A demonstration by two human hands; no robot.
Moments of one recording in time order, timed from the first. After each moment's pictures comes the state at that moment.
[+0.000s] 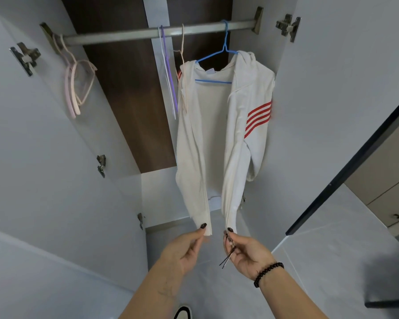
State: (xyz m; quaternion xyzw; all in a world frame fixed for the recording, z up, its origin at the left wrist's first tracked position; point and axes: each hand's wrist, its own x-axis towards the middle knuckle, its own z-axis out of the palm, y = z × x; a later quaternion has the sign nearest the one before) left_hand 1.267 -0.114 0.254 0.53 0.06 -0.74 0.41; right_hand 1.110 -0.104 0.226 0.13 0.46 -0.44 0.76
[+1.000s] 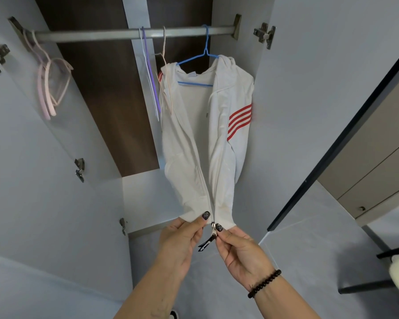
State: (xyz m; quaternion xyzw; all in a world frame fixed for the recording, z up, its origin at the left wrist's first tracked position) left_hand 1.245 -0.097 0.299 0.47 -0.16 -0.70 0.51; right_hand 1.116 -0.071 0.281 -0.01 0.41 -0.55 0.72
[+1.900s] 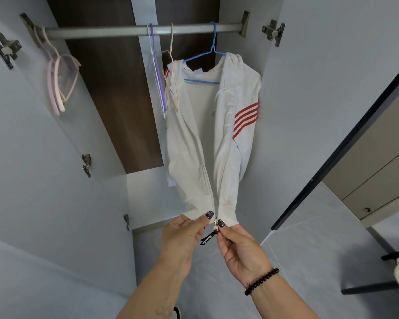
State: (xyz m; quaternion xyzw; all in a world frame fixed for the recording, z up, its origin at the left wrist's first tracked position) left_hand 1.253 -0.091 0.296 0.53 -0.21 -0.66 0.49; right_hand 1.132 -0.069 0.281 0.02 0.42 -0.57 0.71
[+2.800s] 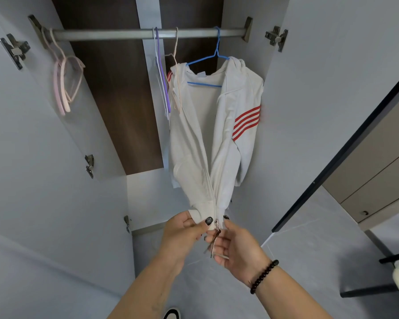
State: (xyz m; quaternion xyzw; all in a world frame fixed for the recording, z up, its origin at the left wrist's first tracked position) left_hand 1.278 -0.098 0.286 0.54 -0.37 -0.63 0.41; right_hand 1.144 -0.077 0.293 -0.12 0.57 -0.37 0.72
